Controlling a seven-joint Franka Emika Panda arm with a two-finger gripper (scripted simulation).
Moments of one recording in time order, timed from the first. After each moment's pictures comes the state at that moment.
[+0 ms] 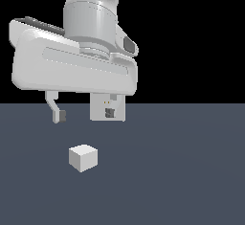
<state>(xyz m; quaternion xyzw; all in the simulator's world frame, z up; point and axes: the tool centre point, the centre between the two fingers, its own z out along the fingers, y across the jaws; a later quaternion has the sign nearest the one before) -0.084 0.060 0.079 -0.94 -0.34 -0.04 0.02</state>
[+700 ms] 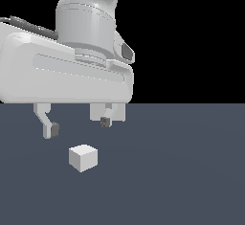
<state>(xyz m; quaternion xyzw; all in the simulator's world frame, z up) -0.100 0.064 0.062 -0.92 -0.39 -0.04 0.02</state>
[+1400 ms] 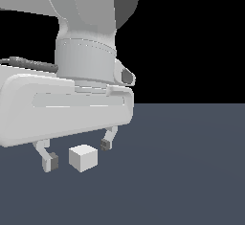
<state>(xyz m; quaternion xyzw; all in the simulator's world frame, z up) -0.102 0.064 0.020 -0.92 -0.39 -0.04 0.02</state>
